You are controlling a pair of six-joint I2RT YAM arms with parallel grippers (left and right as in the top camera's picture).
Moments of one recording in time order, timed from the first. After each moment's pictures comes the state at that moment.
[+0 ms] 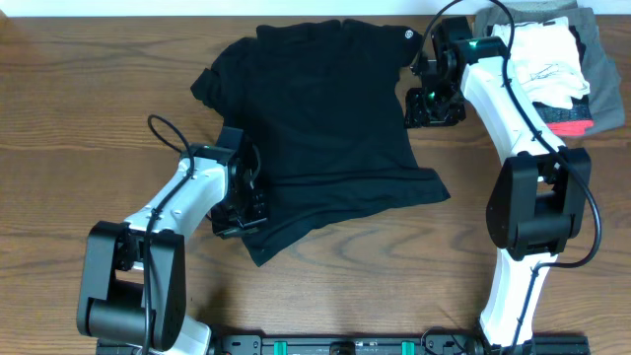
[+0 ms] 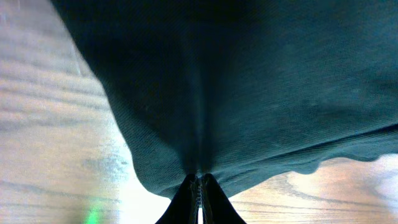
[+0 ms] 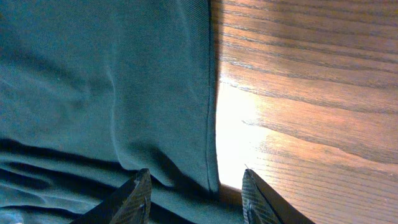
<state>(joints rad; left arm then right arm) -0.20 1.70 0.96 -0.98 0.23 -0.42 0.15 2.16 1.85 -1.13 -0.18 0.06</state>
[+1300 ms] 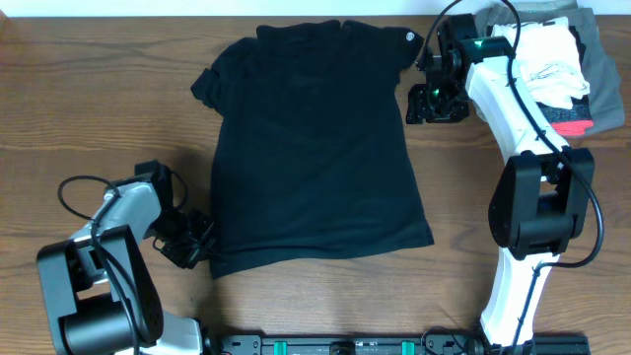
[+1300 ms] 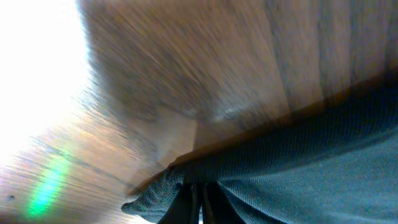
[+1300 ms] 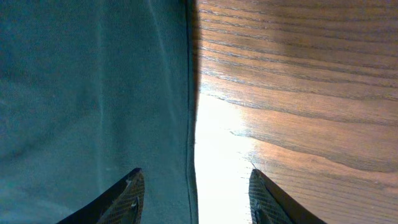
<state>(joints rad) 0.26 1.67 0.78 -0.93 0.31 -0.65 0.13 2.16 1.85 -1.10 -0.18 0.06</state>
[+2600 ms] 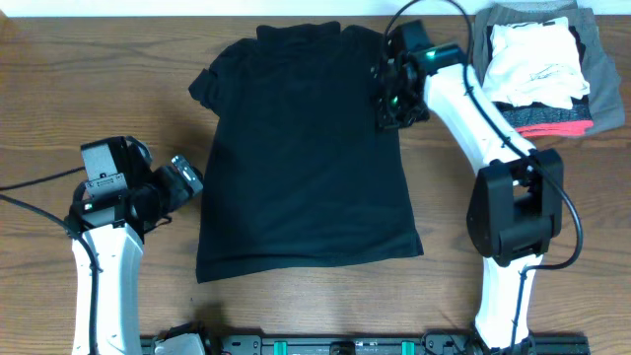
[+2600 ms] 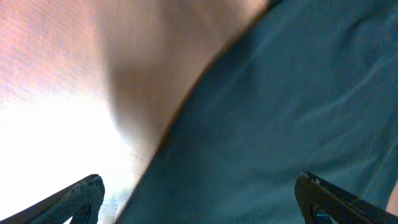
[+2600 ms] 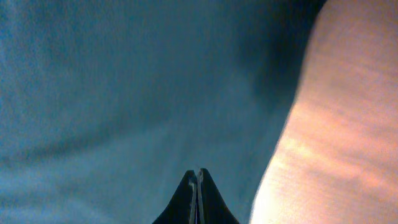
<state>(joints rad) 0.28 1.21 0.88 -0.74 0.25 -0.40 0.31 2.16 1.82 -1.08 -0.19 0.13</state>
